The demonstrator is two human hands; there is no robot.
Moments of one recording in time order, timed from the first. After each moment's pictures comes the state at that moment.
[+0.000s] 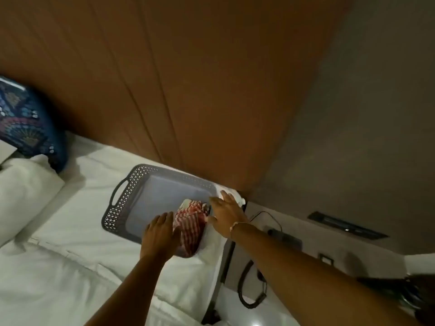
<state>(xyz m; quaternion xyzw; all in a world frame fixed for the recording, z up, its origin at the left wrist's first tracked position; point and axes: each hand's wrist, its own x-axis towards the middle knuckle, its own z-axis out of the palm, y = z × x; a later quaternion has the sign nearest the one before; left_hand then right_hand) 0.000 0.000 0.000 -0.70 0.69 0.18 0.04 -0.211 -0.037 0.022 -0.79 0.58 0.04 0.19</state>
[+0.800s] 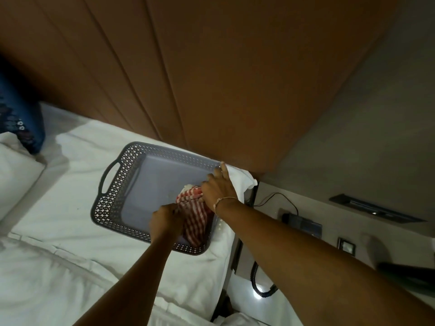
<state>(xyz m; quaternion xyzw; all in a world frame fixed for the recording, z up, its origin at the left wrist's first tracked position) 0.005 -0.044 -0.073 -0.79 0.53 0.31 -0.06 -0.149 -0.102 -0.057 -0.80 0.58 0.12 0.07</state>
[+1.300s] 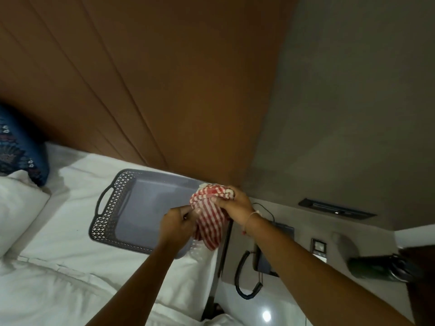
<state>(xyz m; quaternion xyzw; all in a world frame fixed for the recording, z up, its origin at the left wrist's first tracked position) -0.077 -0.016 0.051 -0.65 0.65 0.37 -0.17 -0.257 -0.028 0.047 -0.34 0.63 -0.39 0.58</state>
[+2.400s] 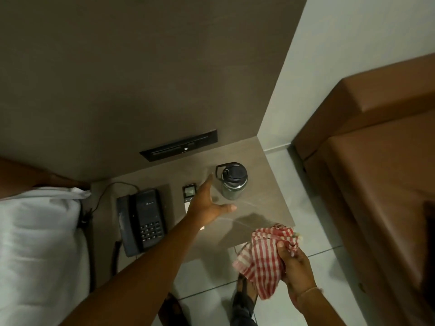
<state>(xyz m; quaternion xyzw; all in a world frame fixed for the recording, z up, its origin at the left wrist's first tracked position) -0.560 0.184 -0.151 -0.44 0.70 0.56 0.06 -0.630 0.438 -0.139 0.19 0.69 -0.55 0.42</state>
